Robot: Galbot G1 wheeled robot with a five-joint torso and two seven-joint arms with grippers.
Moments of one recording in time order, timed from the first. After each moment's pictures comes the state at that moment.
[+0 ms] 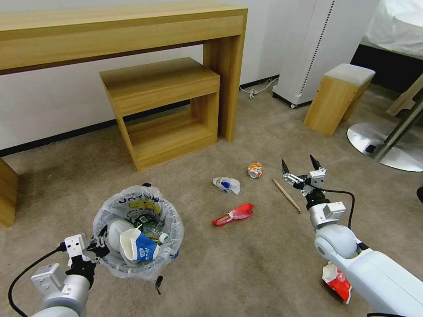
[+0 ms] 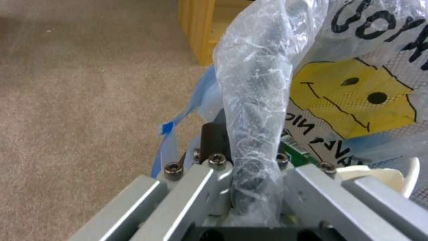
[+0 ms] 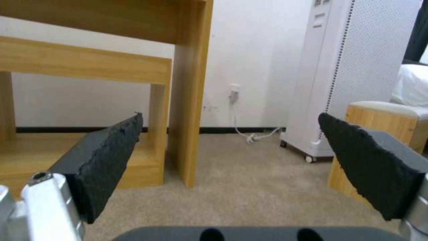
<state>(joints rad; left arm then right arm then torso) 1.81 -1.21 -0.76 -2.27 -0.66 0.27 -0.26 -0.98 0.75 0.03 1.64 0.56 0.42 0.33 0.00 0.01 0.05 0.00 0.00</state>
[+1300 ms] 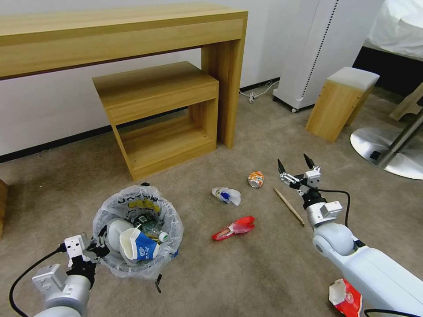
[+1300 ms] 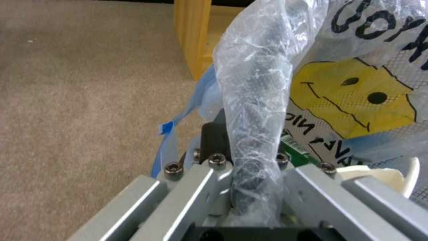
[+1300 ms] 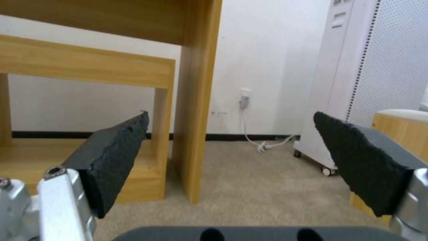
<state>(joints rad) 1.79 -1.24 -0.76 -2.26 -0.65 0.26 -0.25 -0.93 0.76 -0.02 1.59 0.56 0.47 0.28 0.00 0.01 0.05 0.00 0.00</state>
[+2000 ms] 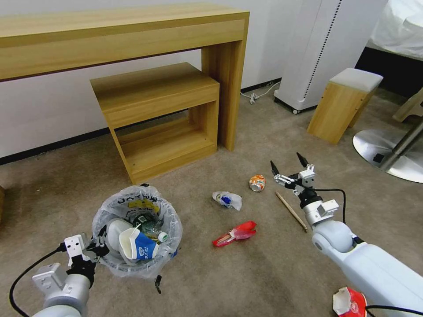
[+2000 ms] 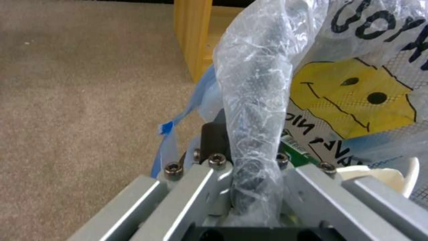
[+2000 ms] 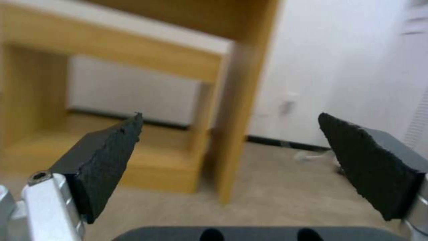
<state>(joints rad) 1.78 -1.23 -0.76 -2.24 -0.65 0.26 -0.25 -0.82 0.68 -0.15 1.54 0.60 0.49 0.06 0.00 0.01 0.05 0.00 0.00</state>
